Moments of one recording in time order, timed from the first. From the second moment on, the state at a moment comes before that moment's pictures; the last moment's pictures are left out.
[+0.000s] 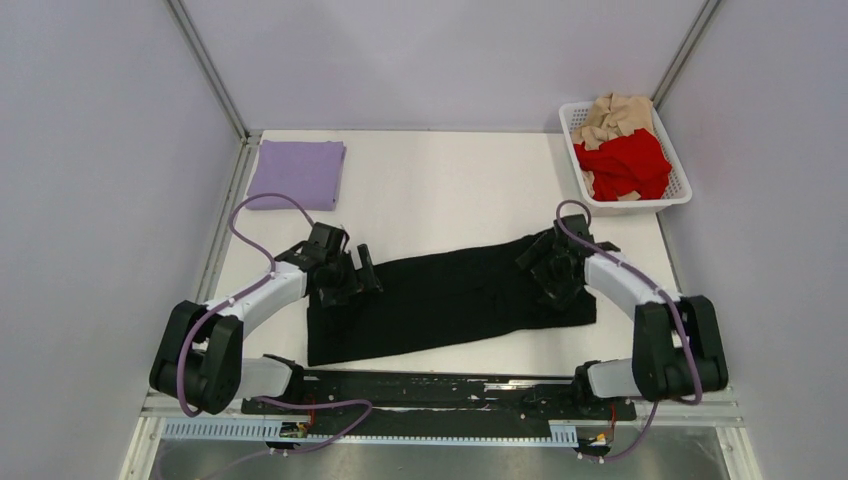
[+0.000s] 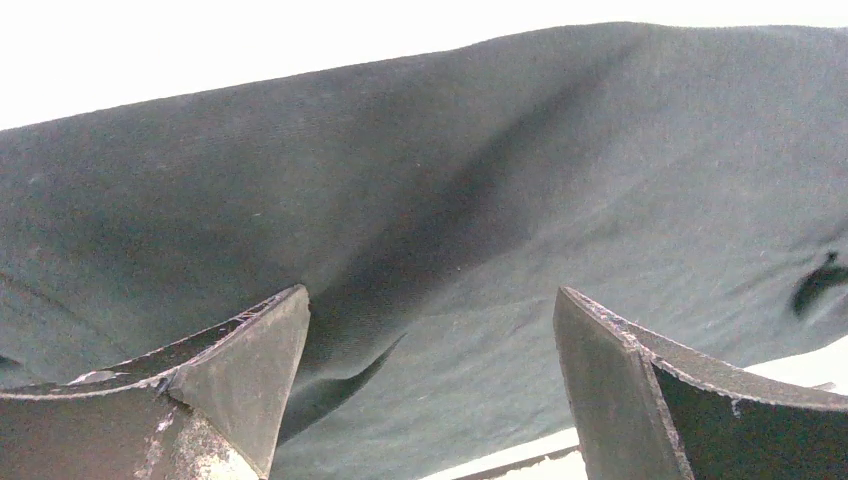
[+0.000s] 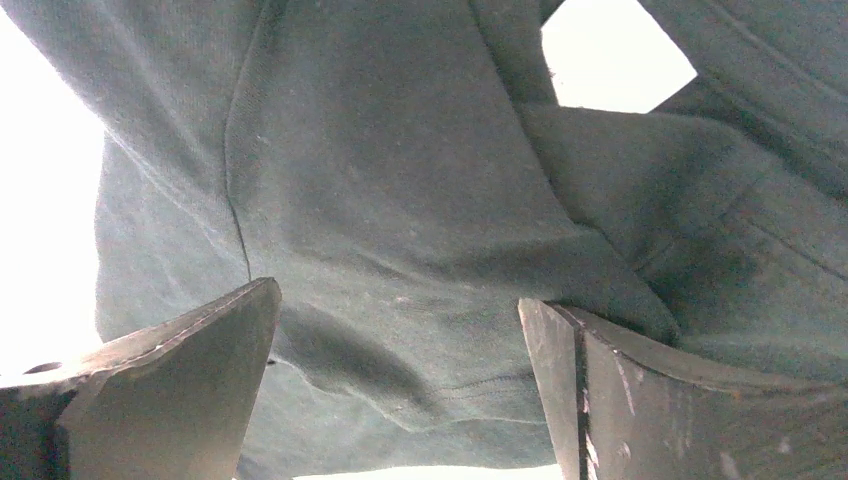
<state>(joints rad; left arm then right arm) -0.35 1.30 0.64 -0.42 0.16 -0.66 0.16 1.30 0.64 -0.53 -0.10 1.00</state>
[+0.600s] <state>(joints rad) -0.59 1.30 0.58 -0.22 0.31 -0.71 0.16 2.32 1.87 -0.42 -0.25 0.71</state>
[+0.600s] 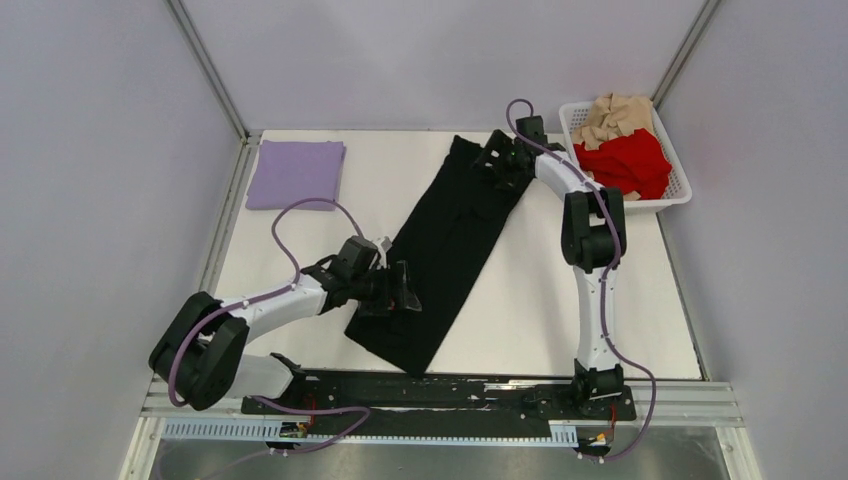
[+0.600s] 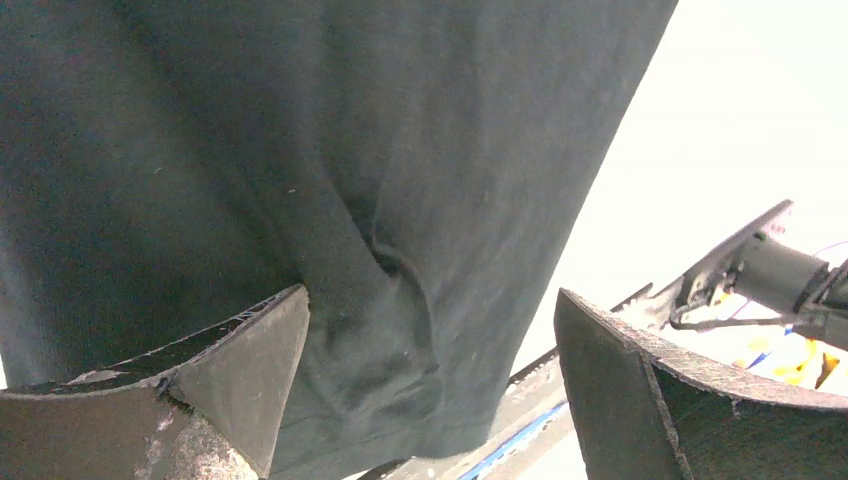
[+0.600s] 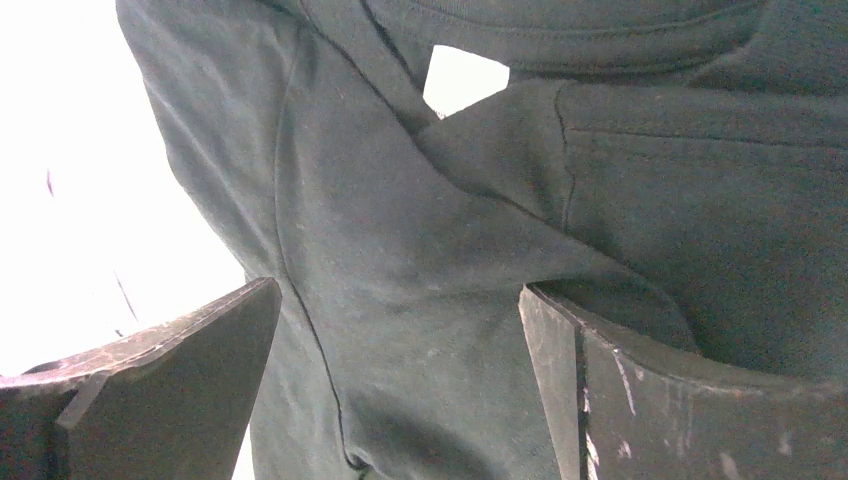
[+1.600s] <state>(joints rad) -1.02 1.40 0.78 -0.39 0.08 -0.69 0.30 1.94 1.63 -0.36 -0.10 0.51</state>
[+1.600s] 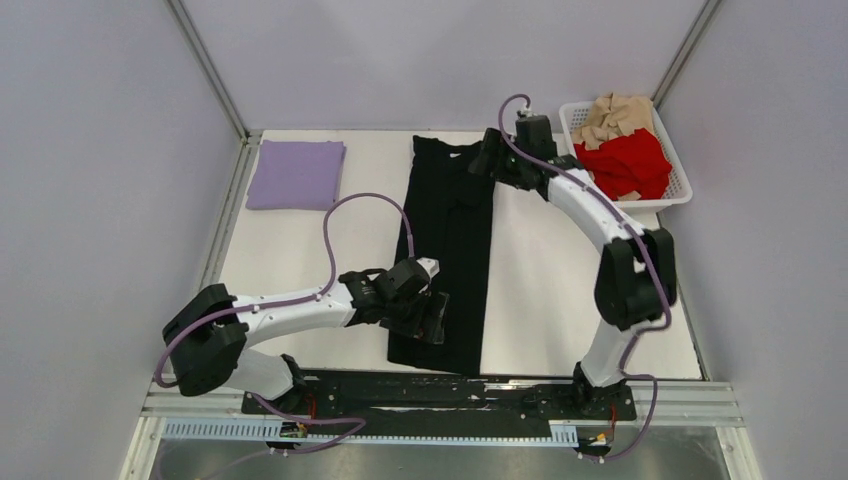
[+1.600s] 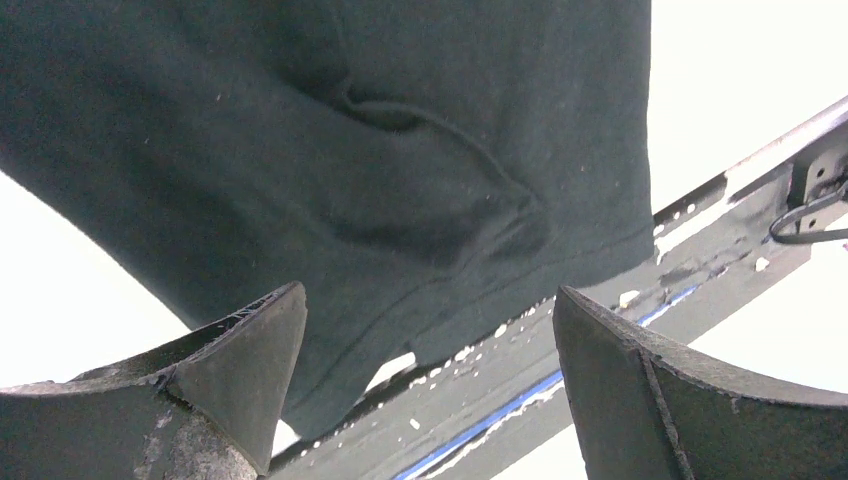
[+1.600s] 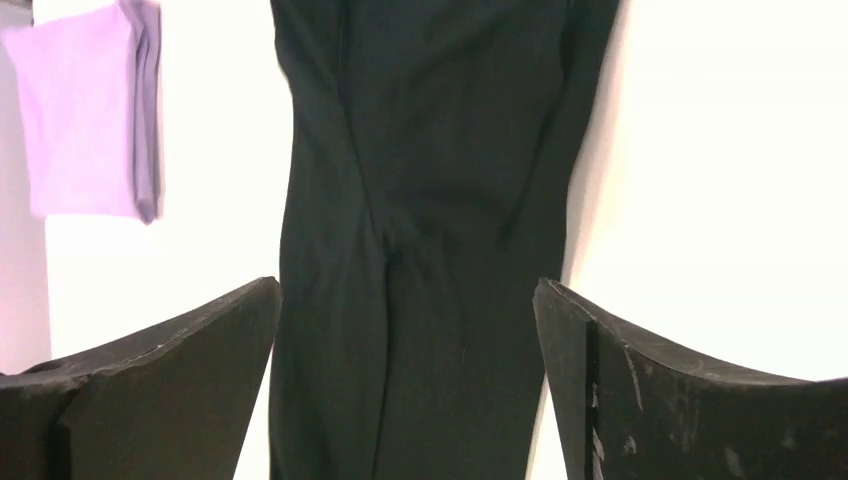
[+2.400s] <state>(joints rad) -1.08 1.42 0.76 -0.59 0.00 -0.70 0.68 1.58 0.86 -0.31 -0.12 0.81</state>
